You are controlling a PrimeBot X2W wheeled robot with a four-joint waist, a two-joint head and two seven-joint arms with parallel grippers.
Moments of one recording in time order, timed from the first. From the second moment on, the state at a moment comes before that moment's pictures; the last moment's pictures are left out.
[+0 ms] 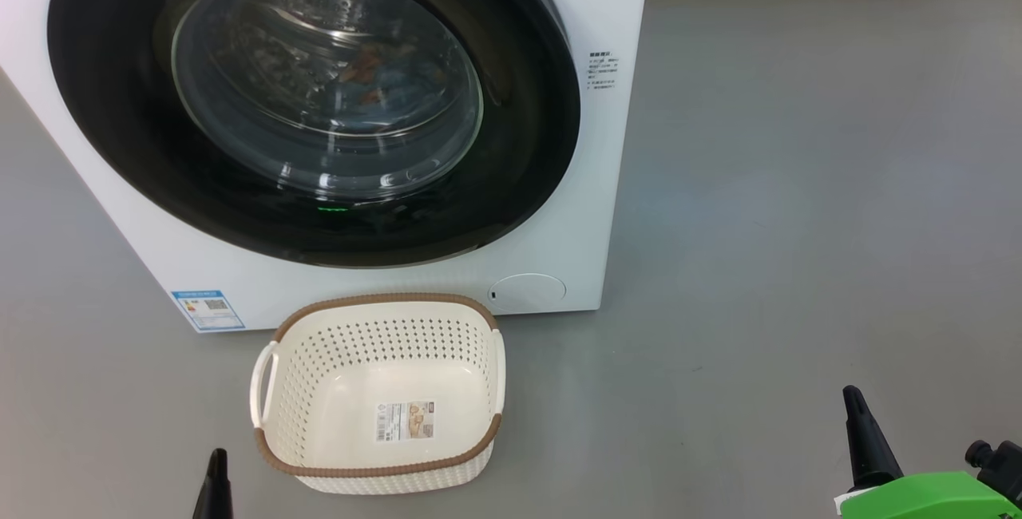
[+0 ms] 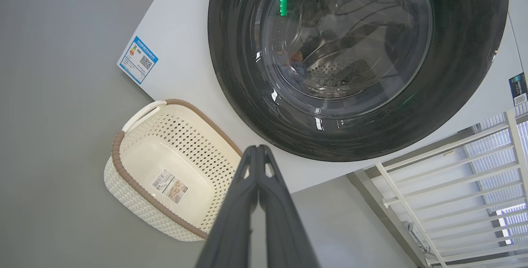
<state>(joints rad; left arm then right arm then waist) 0.01 0.02 0.03 0.32 -0.99 -0.13 -0.07 -0.02 -0.03 -0.17 0.29 0.82 0.14 -0.07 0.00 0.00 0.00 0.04</state>
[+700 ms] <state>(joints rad) -0.01 0.02 0.04 0.31 -1.18 -0.13 -0.01 -0.03 -0.03 -0.15 0.29 1.07 0.14 -0.02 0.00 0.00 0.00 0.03</state>
